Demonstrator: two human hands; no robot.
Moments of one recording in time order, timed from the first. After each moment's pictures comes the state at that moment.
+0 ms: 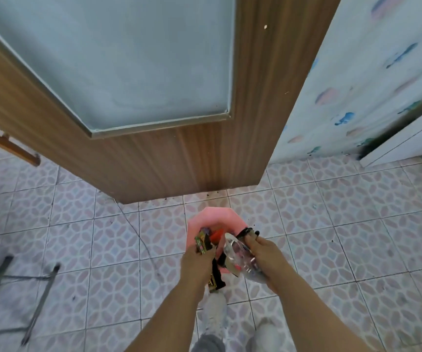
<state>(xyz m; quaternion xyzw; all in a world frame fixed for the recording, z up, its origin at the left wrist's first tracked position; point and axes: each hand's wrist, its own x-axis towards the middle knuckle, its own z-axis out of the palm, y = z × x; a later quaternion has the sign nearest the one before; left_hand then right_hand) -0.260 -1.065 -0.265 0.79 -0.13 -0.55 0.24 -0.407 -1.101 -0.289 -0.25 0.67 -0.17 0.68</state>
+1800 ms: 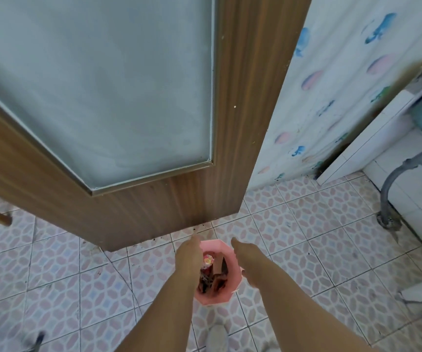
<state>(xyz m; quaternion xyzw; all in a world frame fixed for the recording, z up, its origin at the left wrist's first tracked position) -0.218 -1.140 -0.174 0.76 -0.19 -0.57 0.24 -0.346 -1.138 -0.152 -0.22 0.74 -0.12 0.63</state>
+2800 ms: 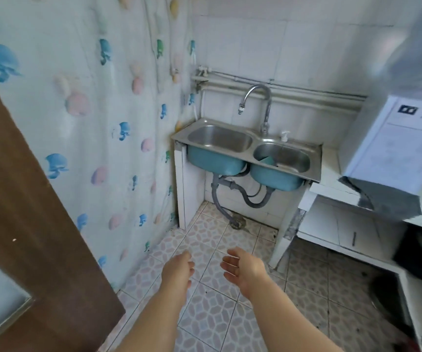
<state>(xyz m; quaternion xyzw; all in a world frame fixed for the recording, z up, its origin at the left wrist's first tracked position) -0.526 -1.107 -0.039 0.56 -0.44 -0.69 0.13 -0.631 -1.002 -0.026 0.11 0.64 -0.63 0.43</state>
